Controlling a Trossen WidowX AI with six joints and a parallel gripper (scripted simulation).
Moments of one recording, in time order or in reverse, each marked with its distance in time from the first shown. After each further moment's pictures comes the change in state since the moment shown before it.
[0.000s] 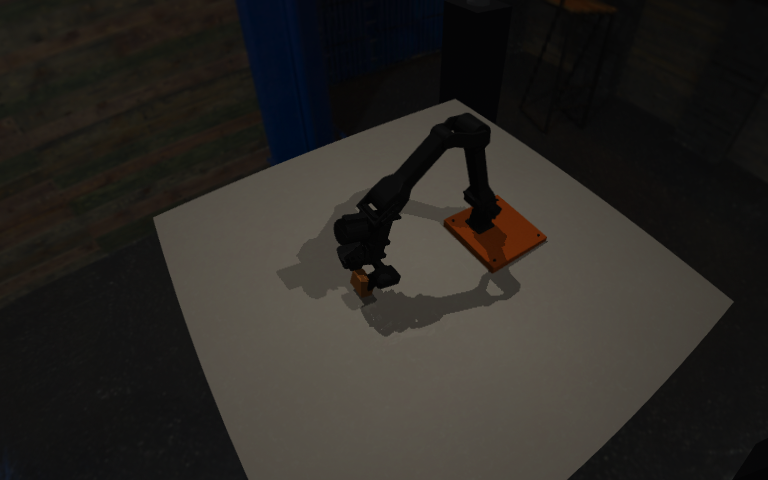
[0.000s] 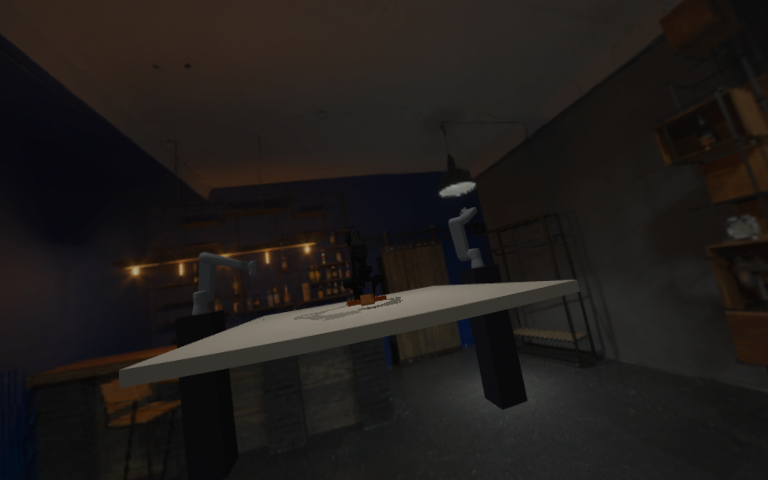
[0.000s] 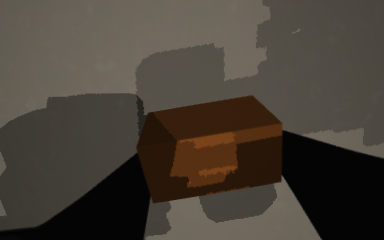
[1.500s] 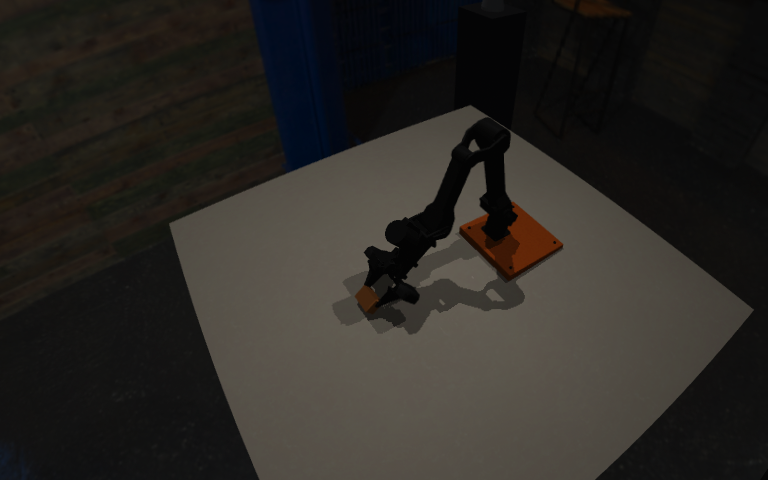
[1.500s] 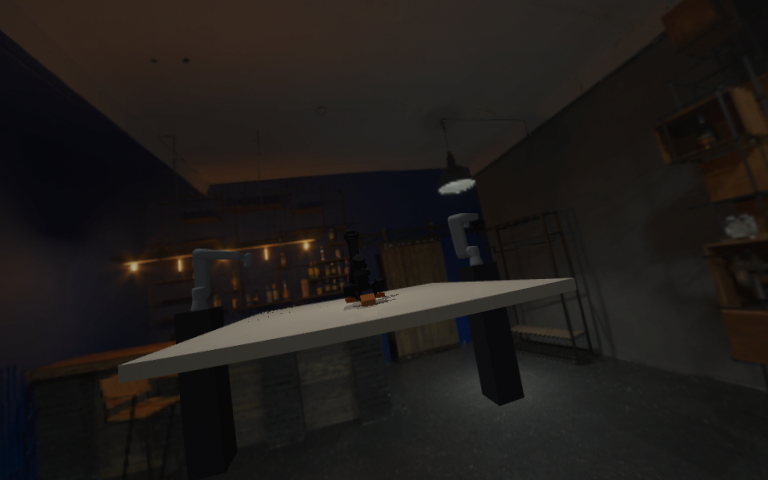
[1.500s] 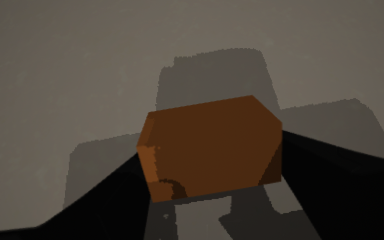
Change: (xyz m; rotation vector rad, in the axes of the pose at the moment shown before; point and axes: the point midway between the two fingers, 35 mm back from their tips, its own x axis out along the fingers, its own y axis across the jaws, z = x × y) arm 0.032 0.003 0.000 0.010 -0.598 0.017
